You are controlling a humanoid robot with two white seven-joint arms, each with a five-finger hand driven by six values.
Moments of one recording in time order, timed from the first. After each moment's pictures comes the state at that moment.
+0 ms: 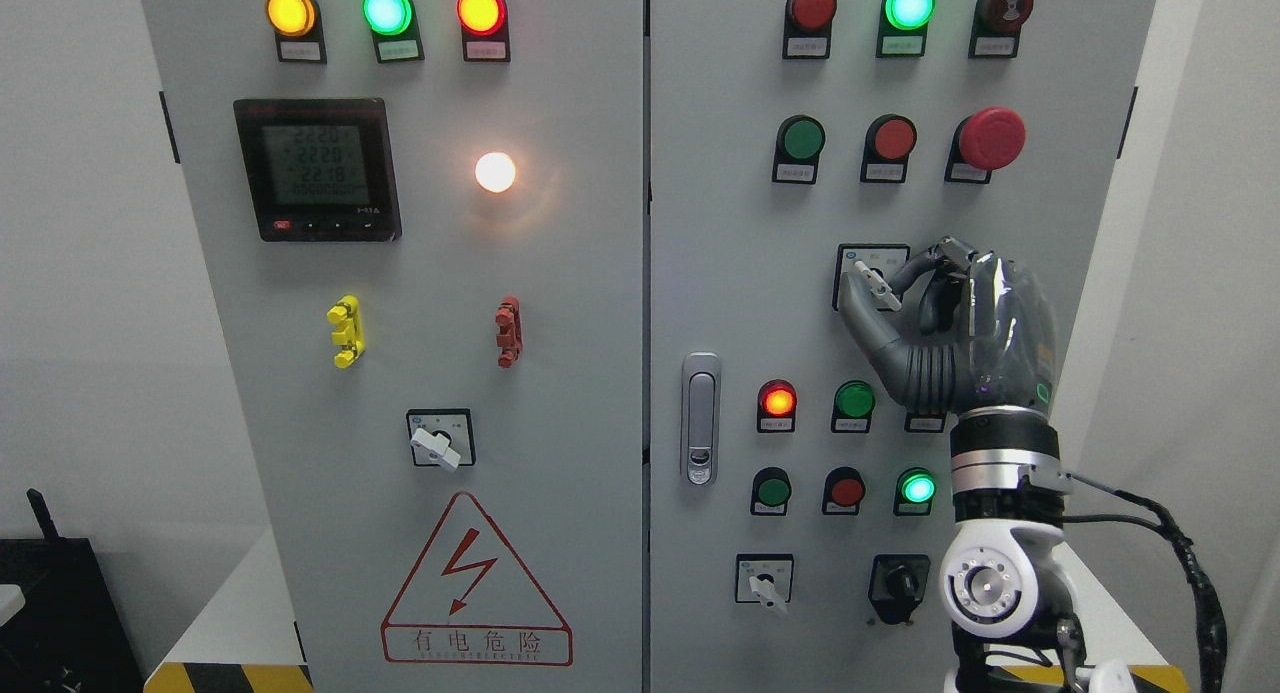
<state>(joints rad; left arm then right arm) 0.00 -0.09 0.00 0.00 0.00 -0.07 0.07 -0.72 0.10 0.00 -1.75 0.85 0.25 -0.02</state>
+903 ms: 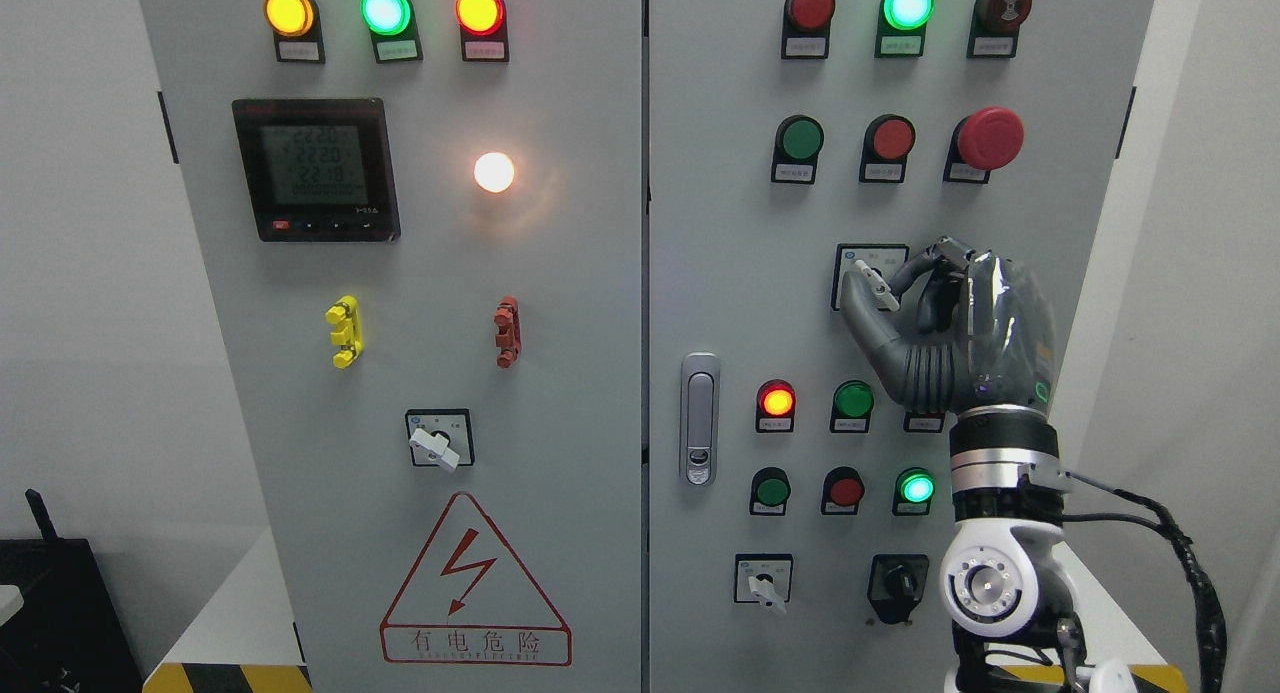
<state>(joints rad) 0.00 -0.09 0.00 0.00 0.00 -0.07 0.07 -0.72 0.10 0.00 -1.75 0.85 0.25 -0.01</state>
